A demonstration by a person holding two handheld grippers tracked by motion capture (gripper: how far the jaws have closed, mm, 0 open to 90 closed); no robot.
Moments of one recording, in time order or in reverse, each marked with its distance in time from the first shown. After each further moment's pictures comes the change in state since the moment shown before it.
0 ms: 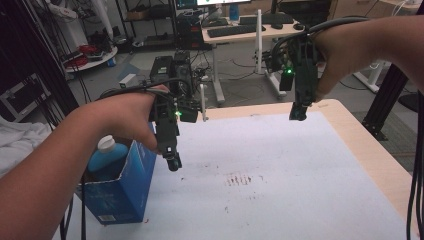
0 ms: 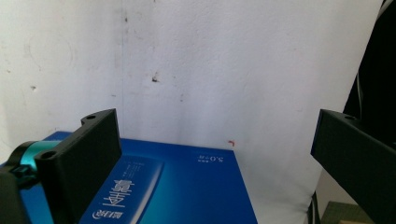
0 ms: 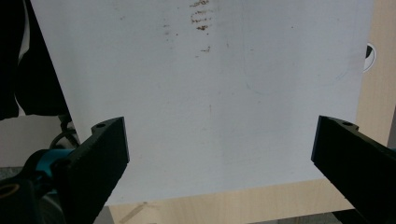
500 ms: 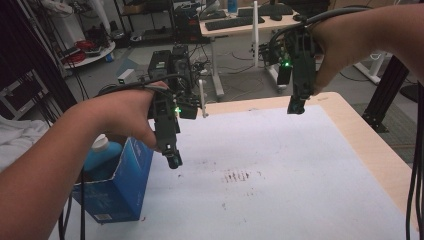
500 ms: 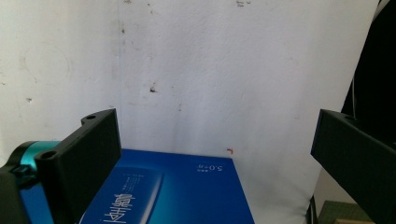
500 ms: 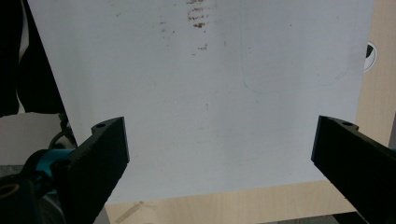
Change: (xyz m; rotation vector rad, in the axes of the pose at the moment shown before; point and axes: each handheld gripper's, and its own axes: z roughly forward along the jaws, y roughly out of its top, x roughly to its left) left arm 0.004 0.008 0.001 -0.004 -0.014 0.006; right arm -0.009 -0.004 0.004 -0.001 0.012 -0.012
